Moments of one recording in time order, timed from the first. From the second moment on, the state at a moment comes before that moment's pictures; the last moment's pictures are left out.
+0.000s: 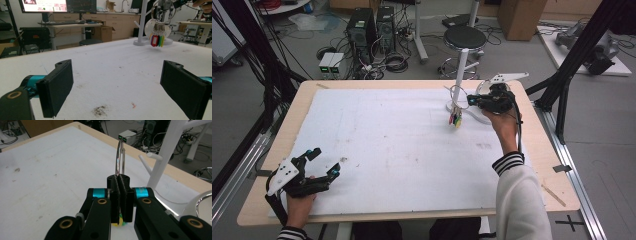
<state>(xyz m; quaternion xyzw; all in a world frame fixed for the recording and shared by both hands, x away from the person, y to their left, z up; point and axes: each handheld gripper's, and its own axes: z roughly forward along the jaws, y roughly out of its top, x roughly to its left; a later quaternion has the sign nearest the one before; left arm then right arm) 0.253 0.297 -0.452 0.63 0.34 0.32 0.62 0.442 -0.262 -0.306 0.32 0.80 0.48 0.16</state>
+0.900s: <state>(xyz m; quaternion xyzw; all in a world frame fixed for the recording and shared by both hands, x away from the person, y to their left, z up) 0.253 0.297 -0.452 0.63 0.33 0.32 0.62 0.486 -0.270 -0.330 0.37 0.77 0.49 0.16</state>
